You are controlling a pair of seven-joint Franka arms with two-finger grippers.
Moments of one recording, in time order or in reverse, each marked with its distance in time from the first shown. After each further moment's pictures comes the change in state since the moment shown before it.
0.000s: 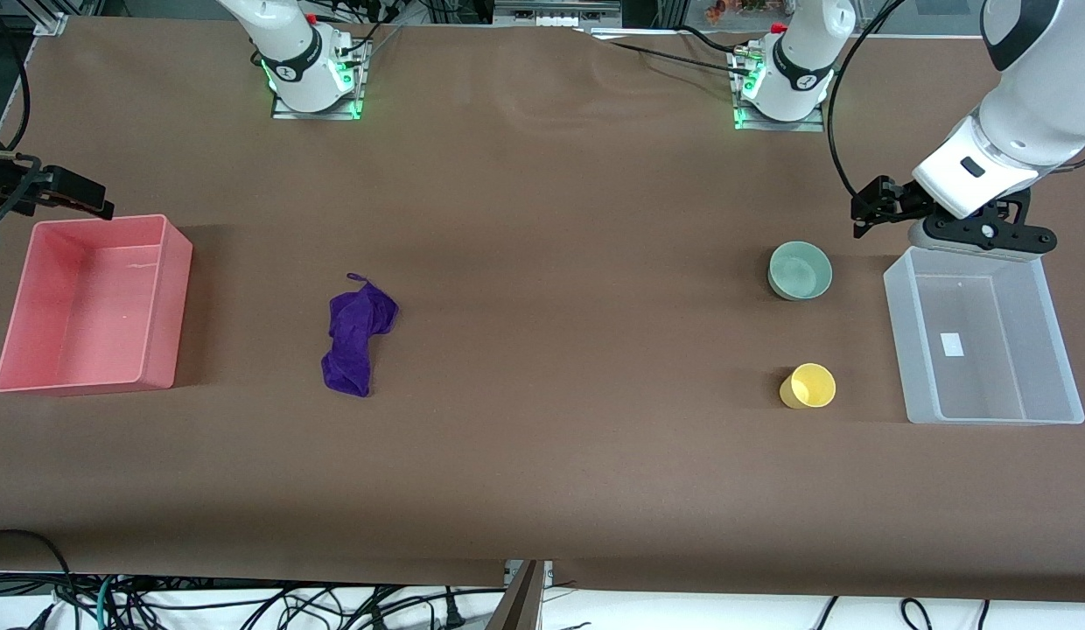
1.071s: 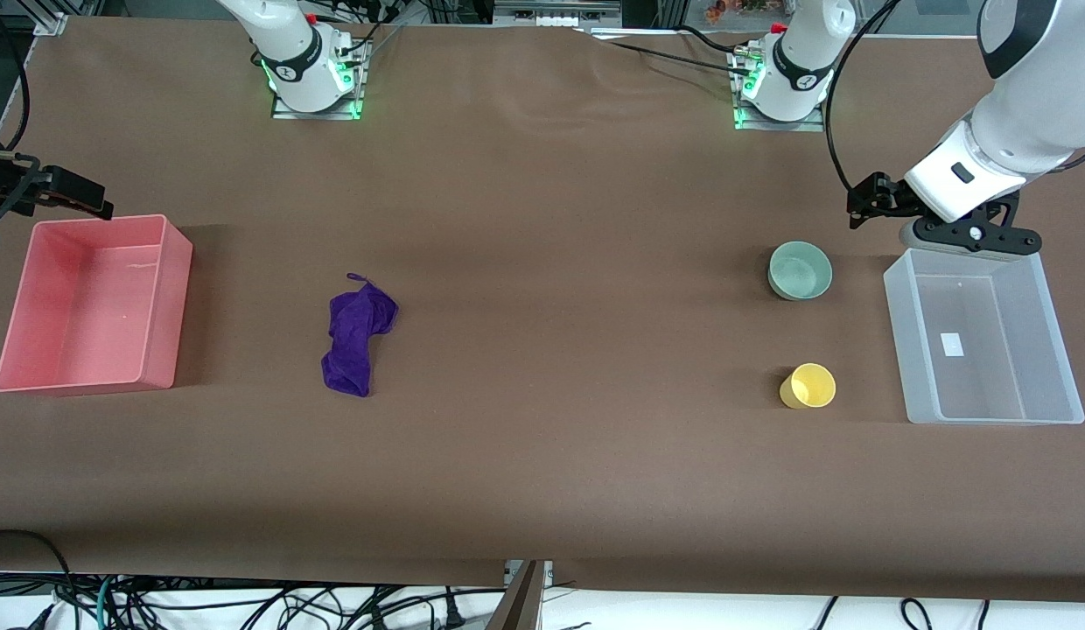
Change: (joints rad) left arm 0.000 0.012 0.000 0.000 0.000 -0.072 0.000; right arm -0.001 0.000 -0.001 0.000 0.000 0.001 -0.001
